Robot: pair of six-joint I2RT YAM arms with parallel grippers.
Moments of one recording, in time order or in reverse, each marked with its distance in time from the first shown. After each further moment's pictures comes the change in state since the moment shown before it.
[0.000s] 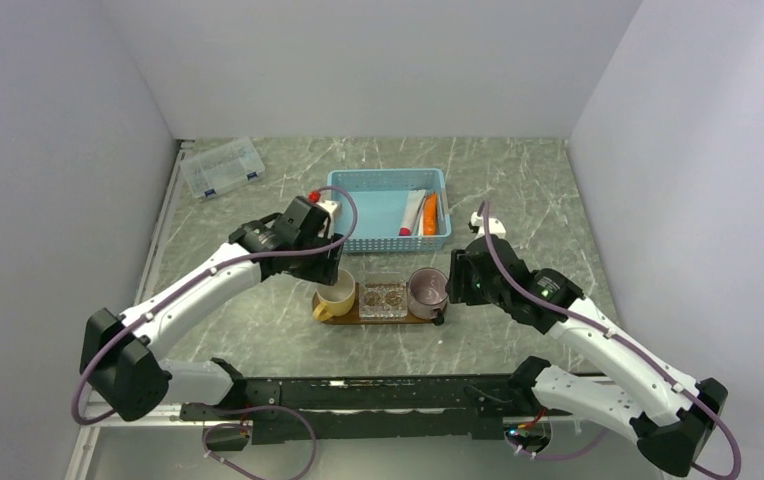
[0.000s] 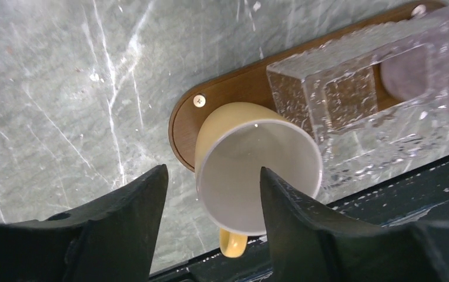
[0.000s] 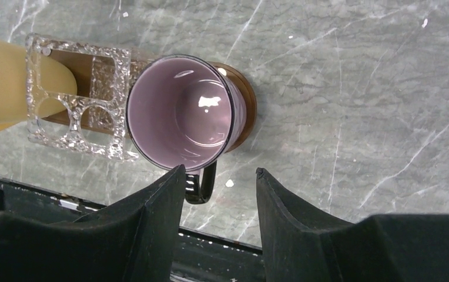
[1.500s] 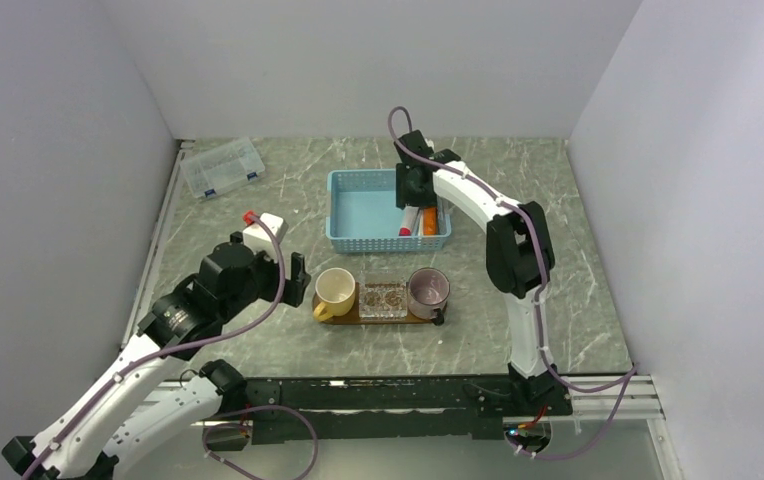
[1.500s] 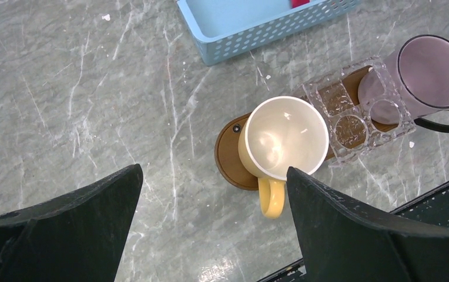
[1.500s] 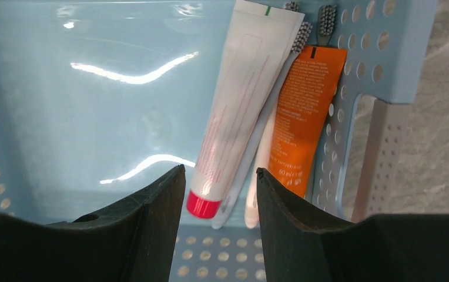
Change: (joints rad) left arm -0.002 -0.638 -0.247 0.118 -0.145 0.138; right arm -0.267 1.247 0.955 0.090 -0.066 -0.147
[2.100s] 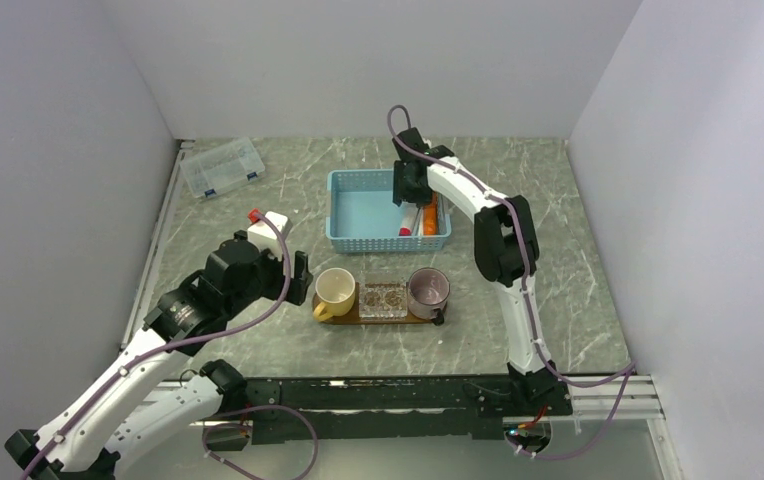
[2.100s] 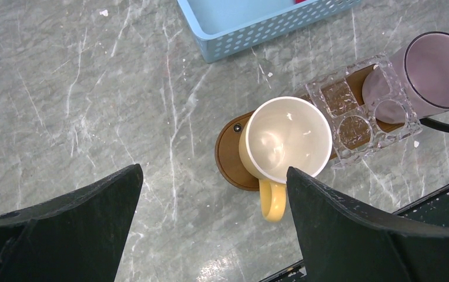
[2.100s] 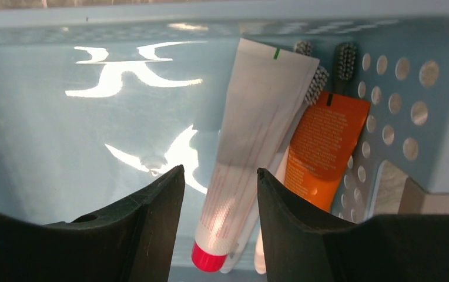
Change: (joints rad) left arm 0.000 0.035 0.000 0.017 -0.002 -0.002; right arm -0.032 0.170 0.150 -0.021 -0.040 0.026
